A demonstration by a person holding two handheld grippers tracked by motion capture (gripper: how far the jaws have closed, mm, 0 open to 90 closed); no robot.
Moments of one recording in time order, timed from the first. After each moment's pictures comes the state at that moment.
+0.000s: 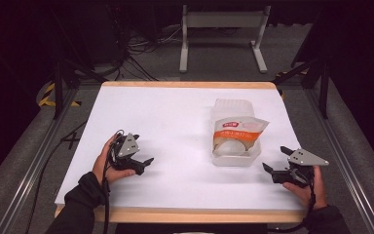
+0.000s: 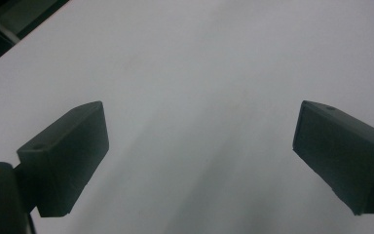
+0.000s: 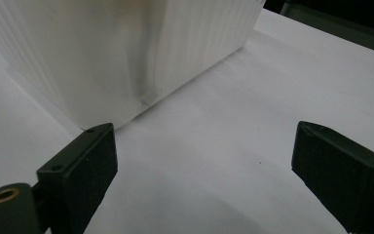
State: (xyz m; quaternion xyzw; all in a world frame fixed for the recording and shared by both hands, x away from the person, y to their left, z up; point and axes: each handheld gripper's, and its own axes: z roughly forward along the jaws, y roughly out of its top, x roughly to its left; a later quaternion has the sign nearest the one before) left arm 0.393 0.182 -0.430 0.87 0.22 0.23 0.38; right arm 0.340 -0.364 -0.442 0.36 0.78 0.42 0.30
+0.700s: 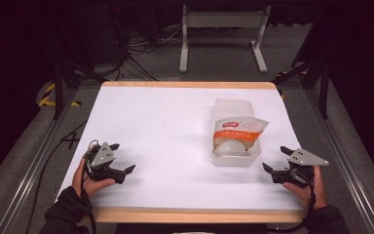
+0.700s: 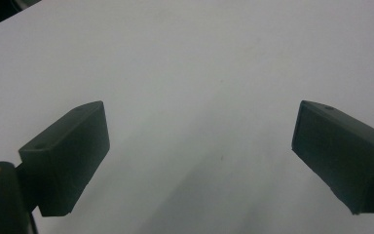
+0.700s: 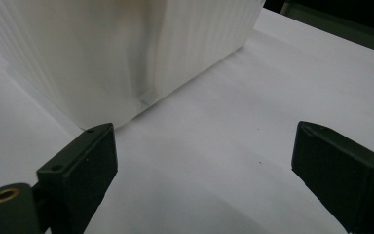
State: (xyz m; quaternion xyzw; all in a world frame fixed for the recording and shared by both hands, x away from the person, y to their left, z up) left arm 0.364 0.239 -0.441 0.84 0.27 0.22 0.41; right arm 0.340 -0.364 -0.442 0.36 0.78 0.41 0.30
